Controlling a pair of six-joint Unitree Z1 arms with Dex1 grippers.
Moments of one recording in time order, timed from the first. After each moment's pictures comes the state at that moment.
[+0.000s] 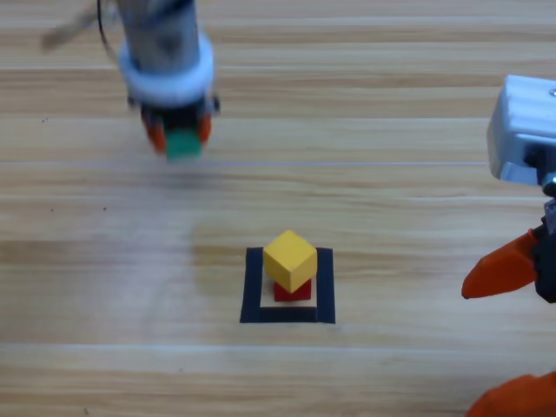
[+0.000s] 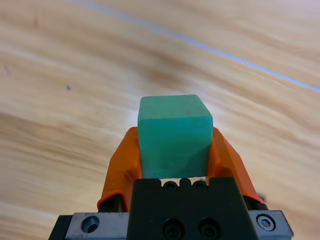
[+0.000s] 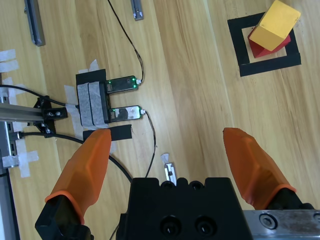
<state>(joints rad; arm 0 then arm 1) -0.66 2.26 -2.02 1.08 0.20 -0.98 1.07 1.42 -1.05 0.63 0.27 -0.21</state>
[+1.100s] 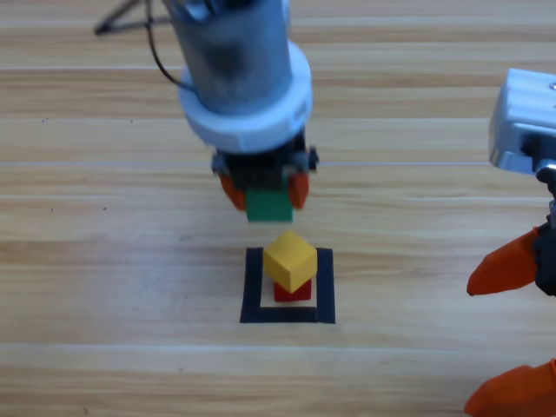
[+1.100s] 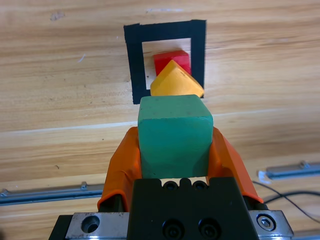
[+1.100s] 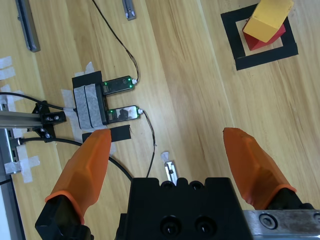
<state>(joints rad) -1.02 2.09 -2.00 1.20 0.10 -0.94 1.06 1.42 -1.05 0.63 0.26 -0.16</state>
